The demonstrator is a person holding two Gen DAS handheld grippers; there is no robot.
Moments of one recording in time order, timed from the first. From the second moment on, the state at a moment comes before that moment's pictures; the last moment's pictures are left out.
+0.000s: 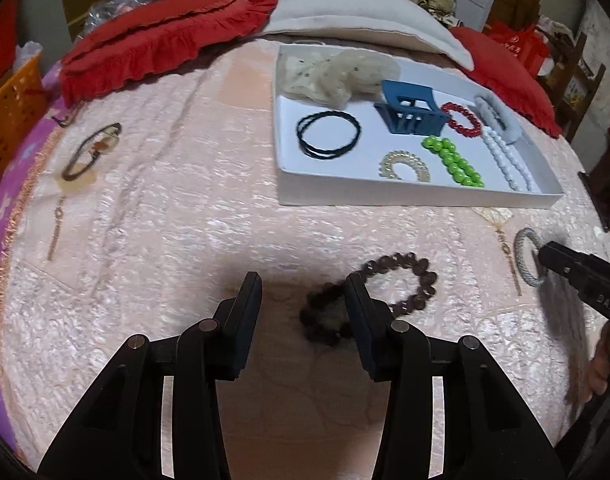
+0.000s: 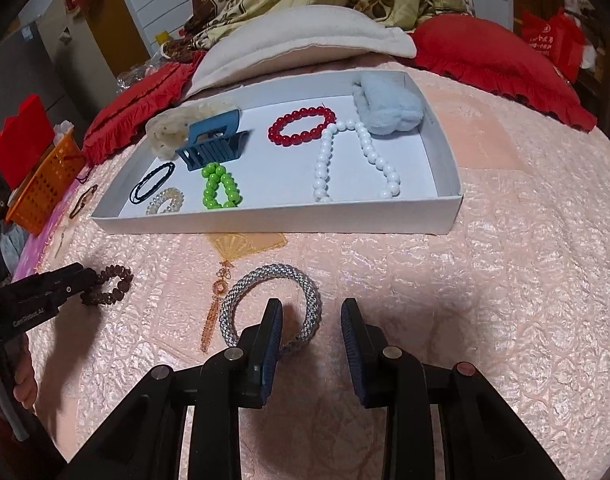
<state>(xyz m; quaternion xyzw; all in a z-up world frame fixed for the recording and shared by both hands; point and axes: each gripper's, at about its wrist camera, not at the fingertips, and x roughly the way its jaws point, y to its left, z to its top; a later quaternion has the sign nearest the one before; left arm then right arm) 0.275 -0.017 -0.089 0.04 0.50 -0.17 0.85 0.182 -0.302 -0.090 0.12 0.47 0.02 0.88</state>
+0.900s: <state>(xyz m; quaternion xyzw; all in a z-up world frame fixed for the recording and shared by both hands) 0.262 -0.039 -0.097 0.05 0.48 -0.13 0.87 0.178 -0.286 -0.093 0.08 0.45 0.00 0.89</state>
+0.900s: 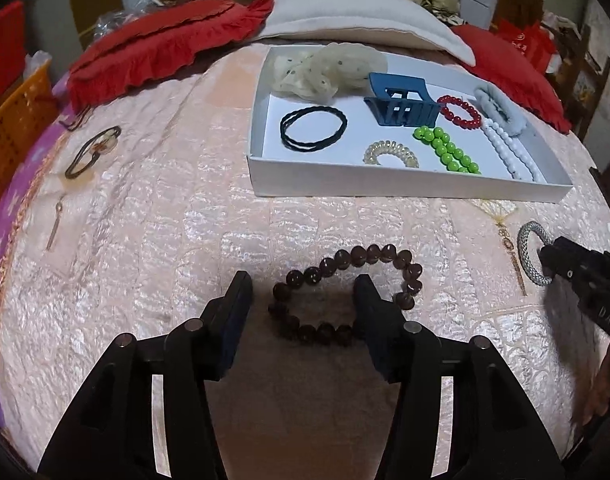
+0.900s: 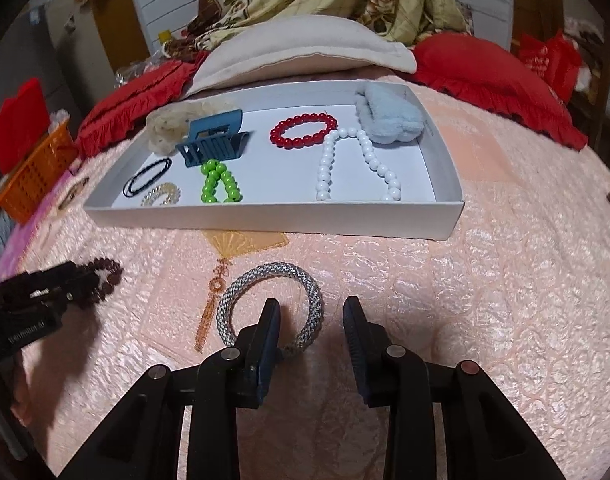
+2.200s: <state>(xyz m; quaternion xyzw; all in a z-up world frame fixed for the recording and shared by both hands) 0.173 -0.016 -0.017 0.03 0.43 -0.12 0.89 0.114 -0.242 -0.031 0.12 0.42 0.03 0.90</state>
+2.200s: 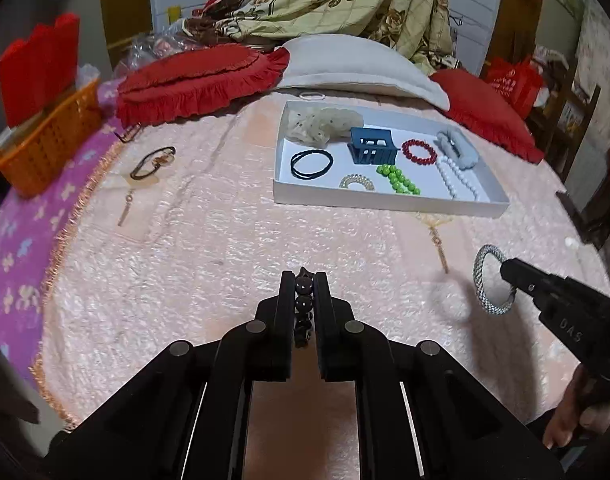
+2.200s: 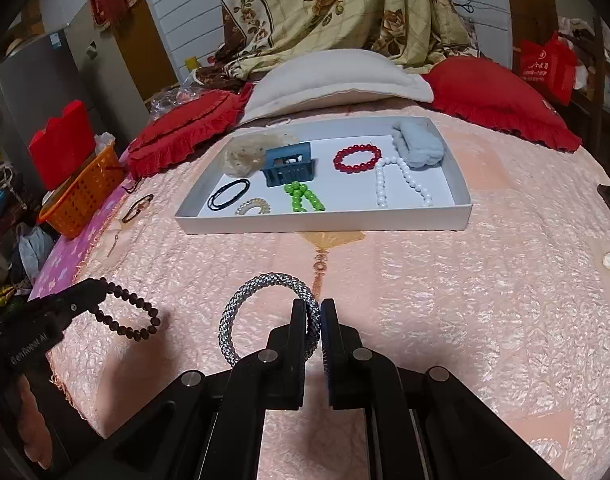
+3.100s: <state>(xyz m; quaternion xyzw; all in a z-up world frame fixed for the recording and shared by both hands) 0.152 -0.039 -0.007 0.10 0.42 -0.08 0.90 0.094 -0.257 -0.029 0.16 0.40 0.04 0.90</state>
